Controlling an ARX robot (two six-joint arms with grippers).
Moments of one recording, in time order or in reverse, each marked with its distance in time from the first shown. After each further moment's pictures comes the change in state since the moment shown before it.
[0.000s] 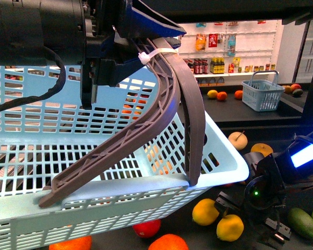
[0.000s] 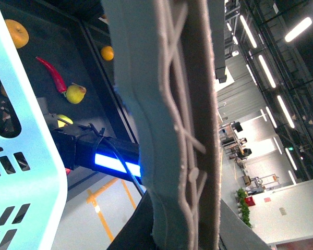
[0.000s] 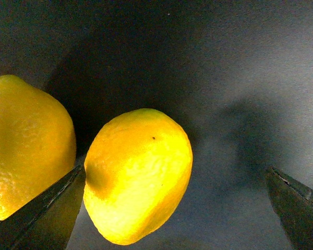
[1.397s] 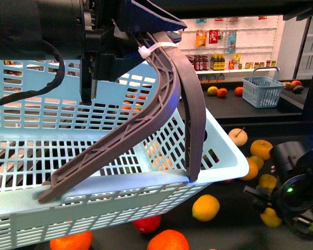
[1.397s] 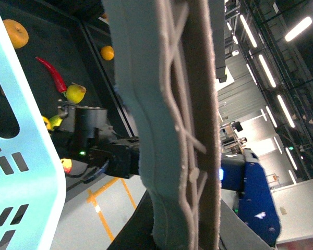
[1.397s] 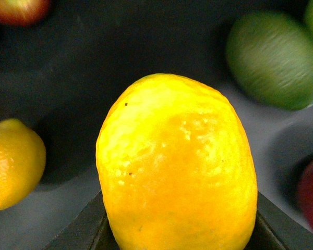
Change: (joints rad) left arm 0.000 0.000 0.000 0.000 0.002 0.001; right arm -0.135 -0.366 -0.520 0.373 0.096 -0.272
